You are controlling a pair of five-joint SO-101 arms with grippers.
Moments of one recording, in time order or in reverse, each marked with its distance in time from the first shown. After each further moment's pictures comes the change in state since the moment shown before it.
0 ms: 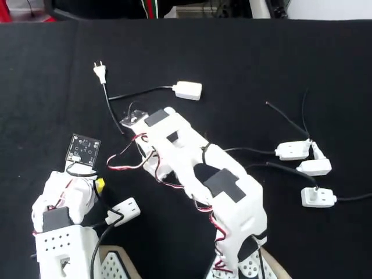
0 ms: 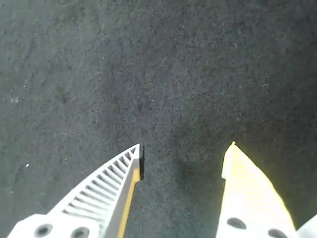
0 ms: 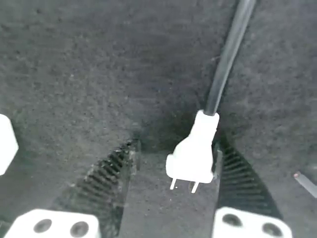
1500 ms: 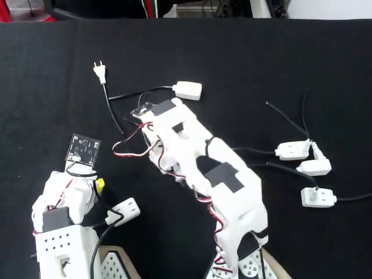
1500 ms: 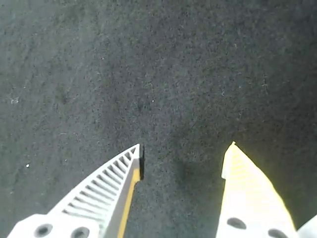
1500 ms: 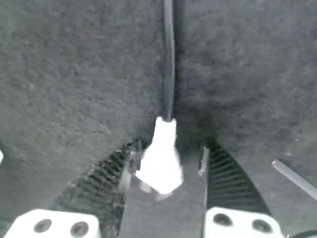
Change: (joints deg) left arm 0.0 0.0 0.0 0.0 -0.2; right arm 3.4 3.0 -5.9 4.6 -1.9
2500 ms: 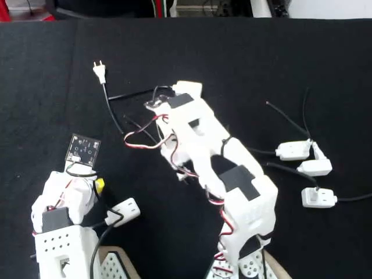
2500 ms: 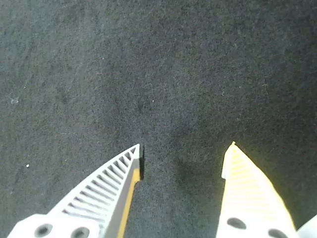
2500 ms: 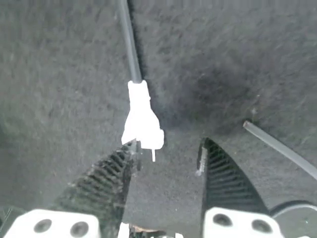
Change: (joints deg) left arm 0.0 0.0 0.0 0.0 0.0; right arm 5.2 -8.3 4.5 2.4 1.4
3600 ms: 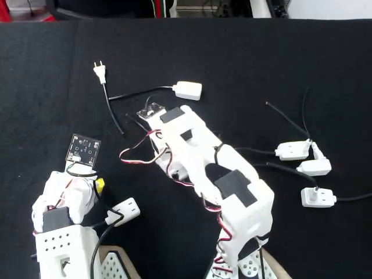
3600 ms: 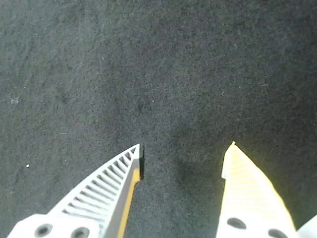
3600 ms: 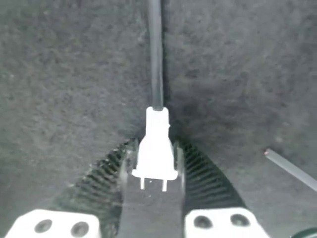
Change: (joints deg) left arm 0.0 0.0 0.0 0.0 0.0; right arm -4.8 -0.7 7.6 -10.4 -1.4
